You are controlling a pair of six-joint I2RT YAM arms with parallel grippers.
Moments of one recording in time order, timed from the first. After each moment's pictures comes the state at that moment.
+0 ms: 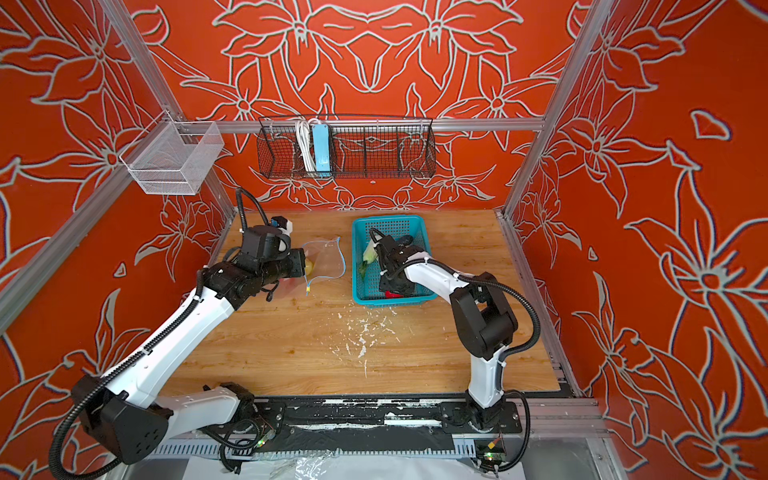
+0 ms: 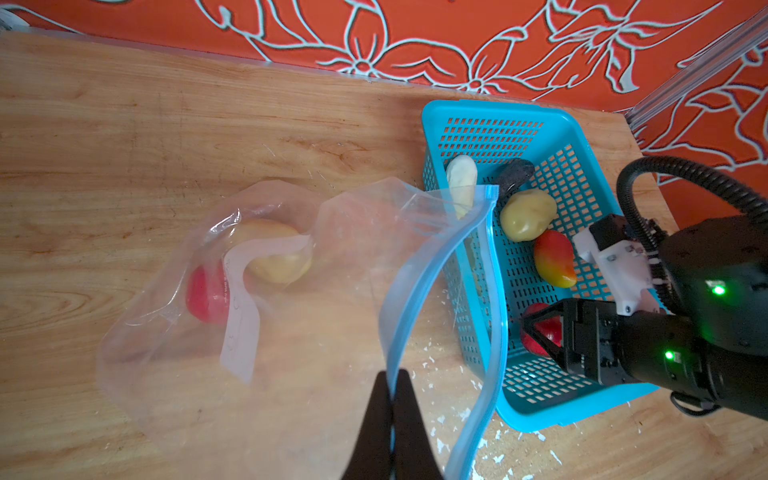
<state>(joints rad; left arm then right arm) -0.37 1.22 1.20 -0.65 -0.08 -0.40 0.56 1.87 1.39 -0.79 0.09 0.71</state>
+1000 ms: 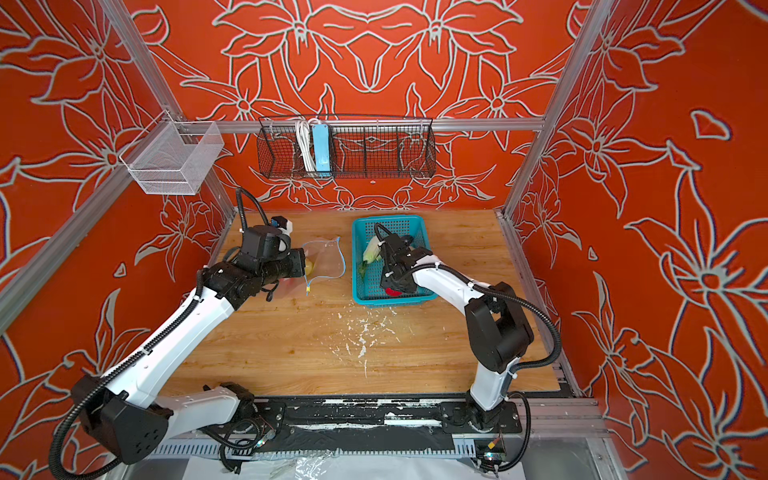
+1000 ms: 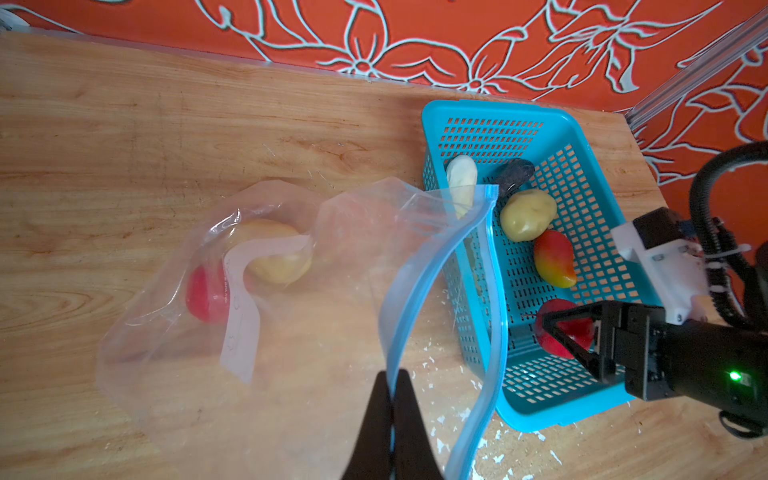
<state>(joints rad) -0.37 1.22 1.20 -0.65 -0.08 -0.40 0.56 1.74 1.32 -0.72 0.08 0.72</state>
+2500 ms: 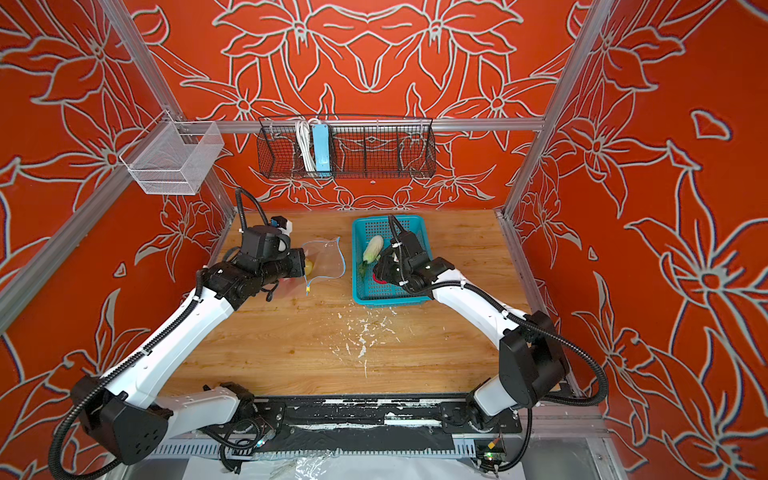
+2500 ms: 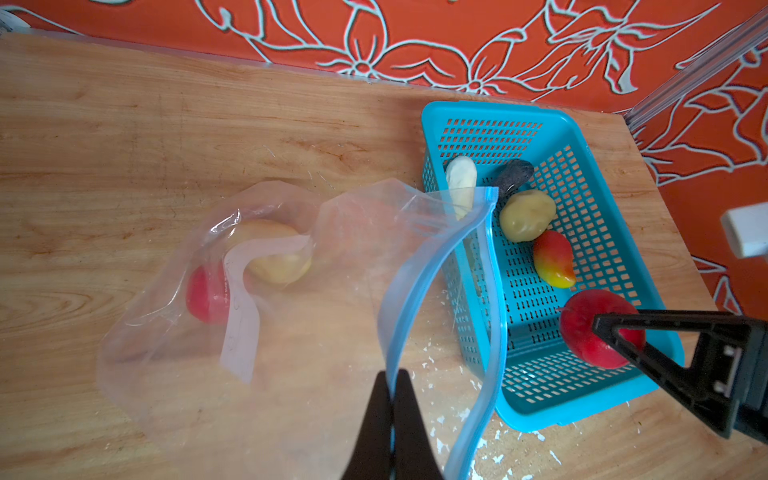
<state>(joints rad) -0.37 1.22 1.20 -0.65 -0.08 -0.40 0.56 1.50 1.16 -0.44 -0.10 0.76</state>
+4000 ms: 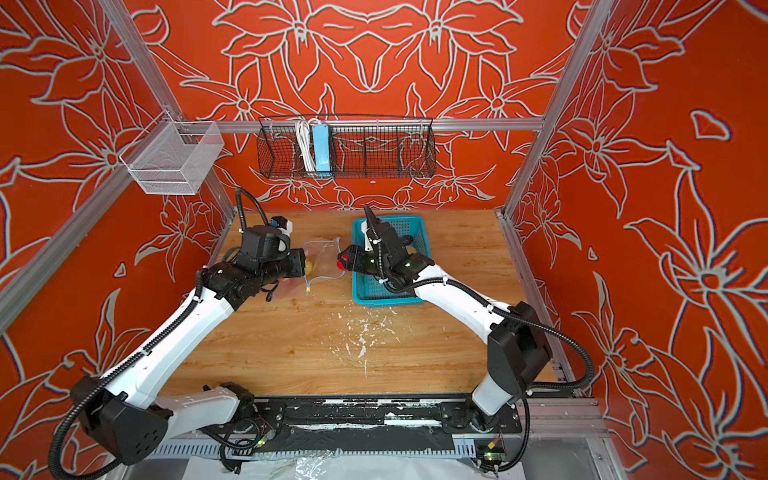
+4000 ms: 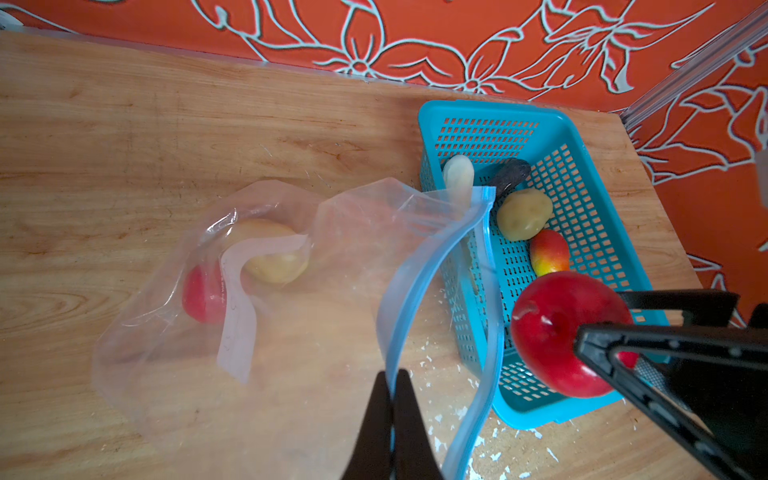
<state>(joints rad) -0.37 1.21 1.20 -0.65 -0.07 -0.40 0.71 1.61 1.33 -0.24 -0.20 0.78</state>
